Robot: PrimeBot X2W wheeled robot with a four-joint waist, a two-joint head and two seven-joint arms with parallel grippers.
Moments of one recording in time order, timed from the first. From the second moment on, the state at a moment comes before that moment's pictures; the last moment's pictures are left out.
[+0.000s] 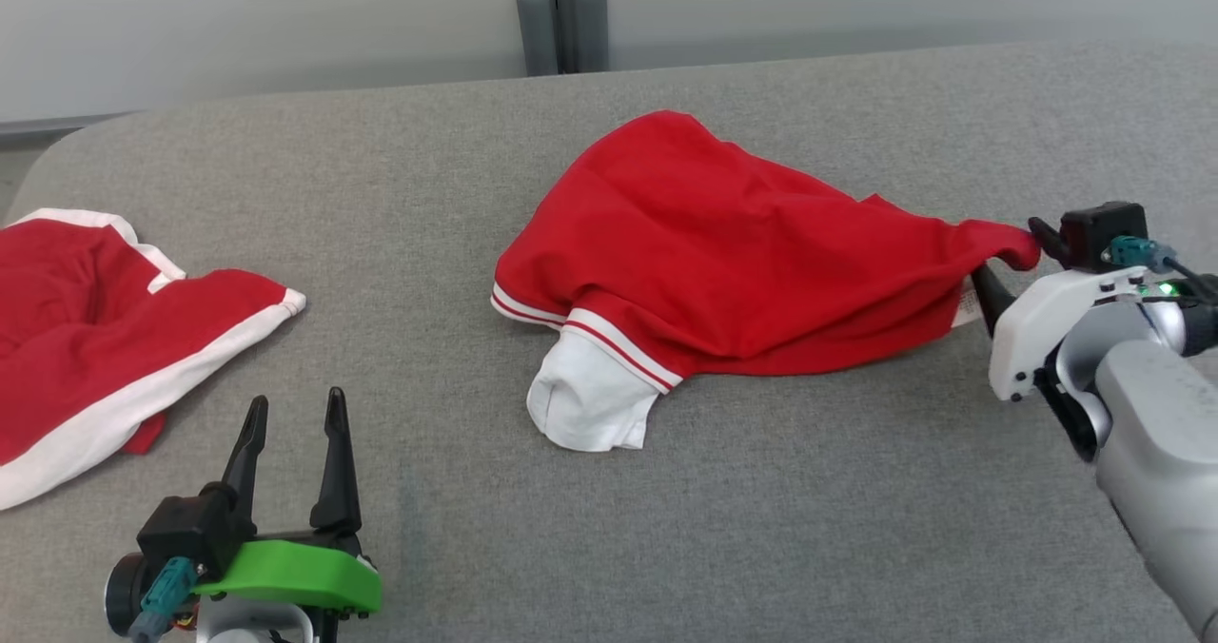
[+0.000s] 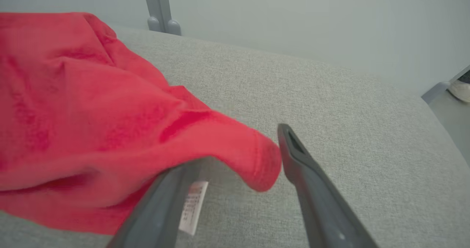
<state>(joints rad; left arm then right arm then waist) -0.06 0.07 -0.02 0.24 -0.26 -0.10 -0.26 -0.71 -0.39 0.45 0.92 0.44 0.13 -0.15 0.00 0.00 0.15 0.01</state>
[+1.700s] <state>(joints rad) -0.09 0.09 -0.22 0.32 -0.37 -0.13 -0.03 -0.19 -0.08 0.06 0.37 0.21 0.13 -0.26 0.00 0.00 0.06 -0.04</state>
